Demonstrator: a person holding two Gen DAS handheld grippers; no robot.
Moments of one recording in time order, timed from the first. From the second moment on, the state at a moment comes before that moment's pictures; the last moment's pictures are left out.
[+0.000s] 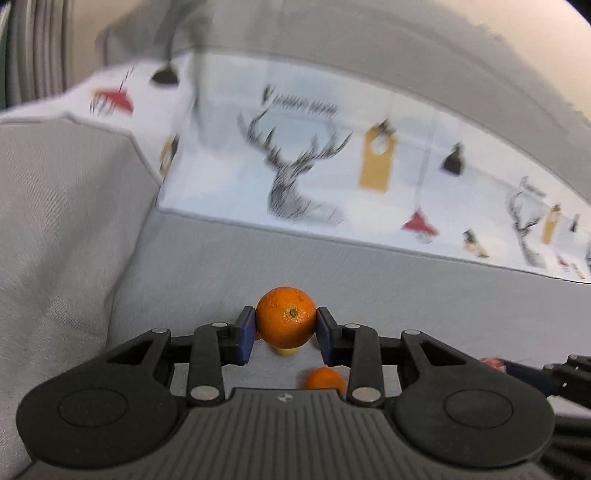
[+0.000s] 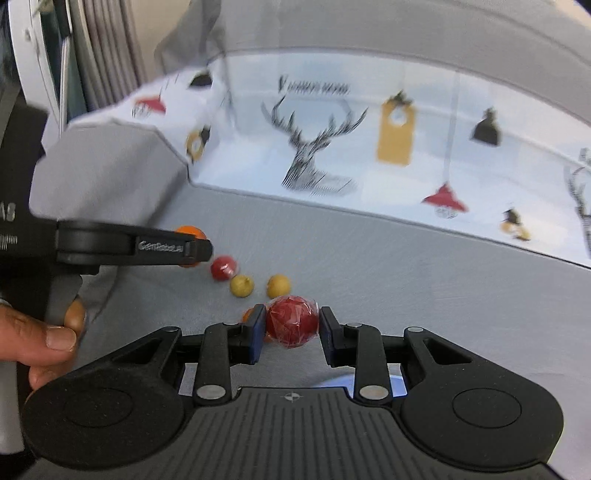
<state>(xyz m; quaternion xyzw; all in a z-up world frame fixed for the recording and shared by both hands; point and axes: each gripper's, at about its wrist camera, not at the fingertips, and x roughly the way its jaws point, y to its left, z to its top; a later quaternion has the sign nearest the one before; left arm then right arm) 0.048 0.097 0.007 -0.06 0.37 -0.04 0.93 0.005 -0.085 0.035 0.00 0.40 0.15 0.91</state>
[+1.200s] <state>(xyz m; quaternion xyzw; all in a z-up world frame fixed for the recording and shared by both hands) -0.014 0.026 -0.007 0.01 0.37 -0.16 0.92 -0.065 -0.207 0.011 0.06 0.40 0.04 0.91</state>
